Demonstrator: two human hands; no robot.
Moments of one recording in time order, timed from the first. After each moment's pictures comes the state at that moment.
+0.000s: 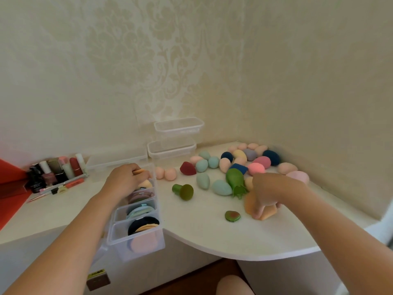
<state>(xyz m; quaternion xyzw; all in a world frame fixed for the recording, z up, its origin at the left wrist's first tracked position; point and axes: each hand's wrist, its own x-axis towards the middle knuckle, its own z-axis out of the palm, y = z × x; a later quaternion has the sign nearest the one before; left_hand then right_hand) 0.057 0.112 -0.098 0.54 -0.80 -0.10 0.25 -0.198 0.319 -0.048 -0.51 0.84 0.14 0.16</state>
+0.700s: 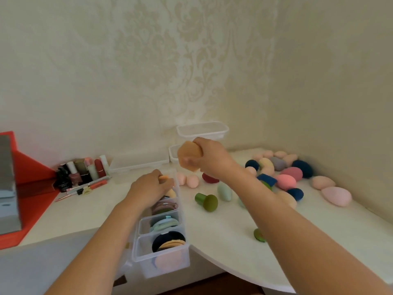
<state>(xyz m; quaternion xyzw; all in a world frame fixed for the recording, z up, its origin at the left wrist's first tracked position) 0.055 0.112 -0.101 0.56 -0.80 -0.10 0.20 -0.110 0.199 -0.022 -0.66 0.67 -0.33 0.12</state>
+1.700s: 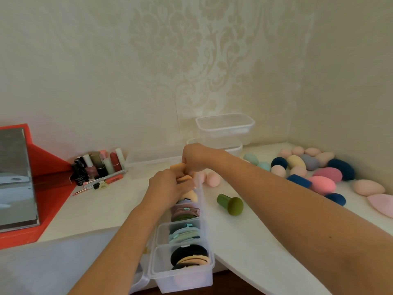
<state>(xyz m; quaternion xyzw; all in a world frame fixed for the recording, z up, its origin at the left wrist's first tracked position) 0.058 0.114 -0.099 0.53 -0.79 -0.19 0.26 -0.061 0.093 -0.037 -0.77 0.63 0.04 0.04</state>
